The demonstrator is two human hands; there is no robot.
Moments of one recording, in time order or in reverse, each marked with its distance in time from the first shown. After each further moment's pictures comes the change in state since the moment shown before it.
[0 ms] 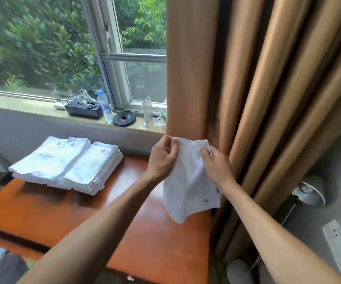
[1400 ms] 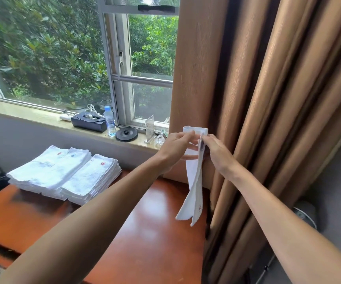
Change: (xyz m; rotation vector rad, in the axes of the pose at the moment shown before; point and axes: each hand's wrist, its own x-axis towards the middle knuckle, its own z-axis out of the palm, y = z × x) left_hand 0.023 0.129 -0.018 -0.377 -0.353 -0.125; right_hand 0.027 -0.109 -0.053 0.211 -0.239 -0.192
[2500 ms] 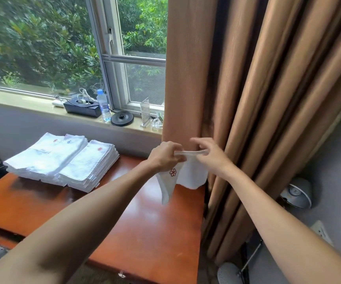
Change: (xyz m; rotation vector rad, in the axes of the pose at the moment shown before) left_hand 0.000 -0.099 -0.017 0.973 -0.025 -0.015; right_hand -0.025 0.079 0.004 -0.263 -0.032 0.119
